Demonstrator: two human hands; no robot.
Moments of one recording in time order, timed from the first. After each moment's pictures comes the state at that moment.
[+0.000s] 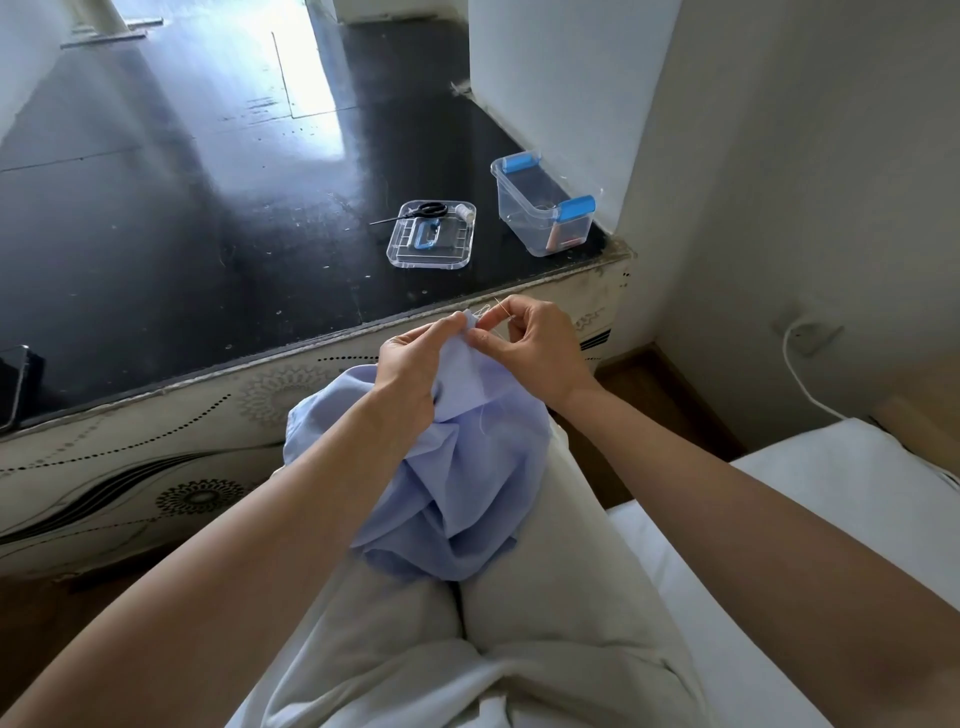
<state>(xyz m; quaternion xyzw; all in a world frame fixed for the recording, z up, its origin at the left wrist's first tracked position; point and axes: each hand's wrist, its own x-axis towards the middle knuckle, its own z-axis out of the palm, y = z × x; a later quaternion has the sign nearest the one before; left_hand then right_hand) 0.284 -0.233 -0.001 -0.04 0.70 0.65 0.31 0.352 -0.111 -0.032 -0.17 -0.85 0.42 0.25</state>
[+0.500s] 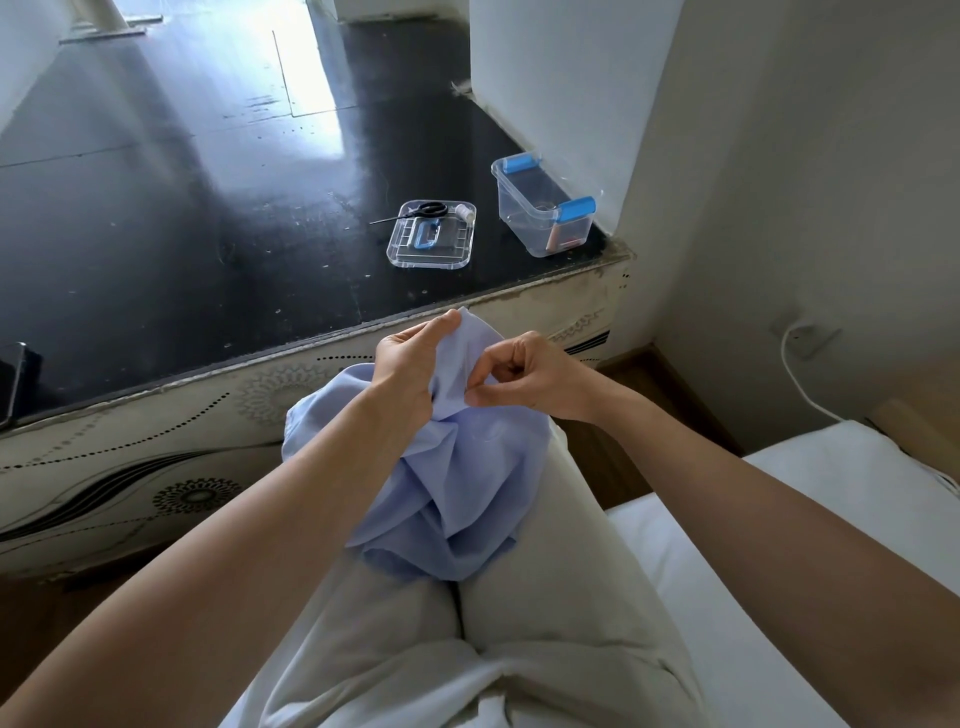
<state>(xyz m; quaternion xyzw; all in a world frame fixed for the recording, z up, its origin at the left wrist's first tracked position) 0.275 -0.235 -0.002 -0.04 0.69 0.65 0.32 0.373 -0.105 -0.027 0.01 -0.83 0.56 0.01</state>
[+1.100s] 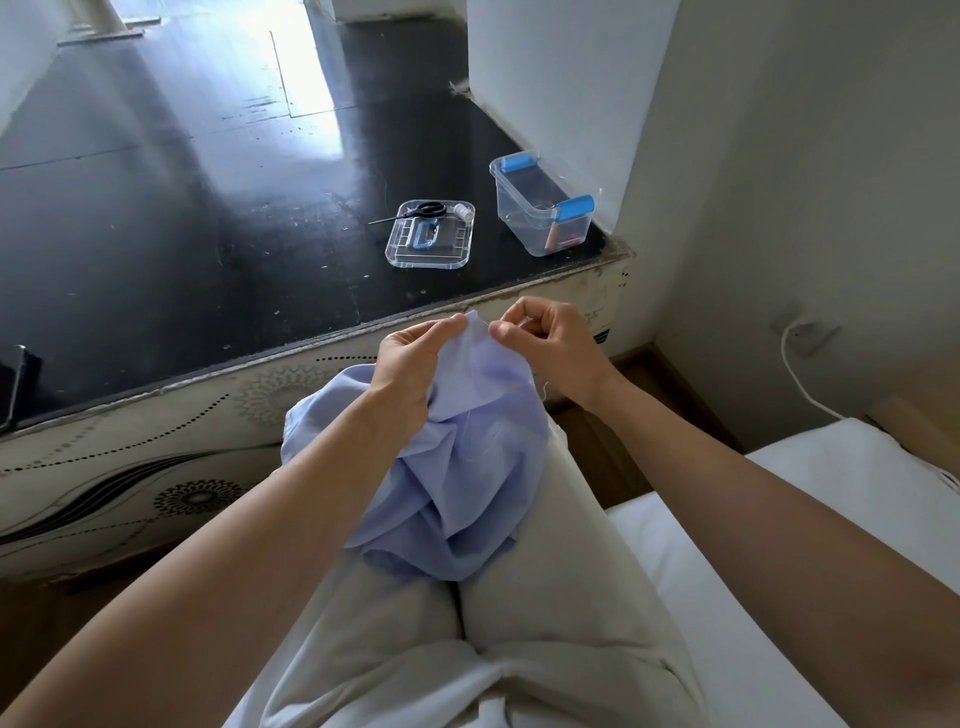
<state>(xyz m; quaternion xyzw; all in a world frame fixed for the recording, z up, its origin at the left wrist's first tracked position) 0.275 -0.235 -0.012 0.03 0.67 0.67 0.32 0.368 -0.095 -0.027 -0.12 -0.80 0.55 0.20</state>
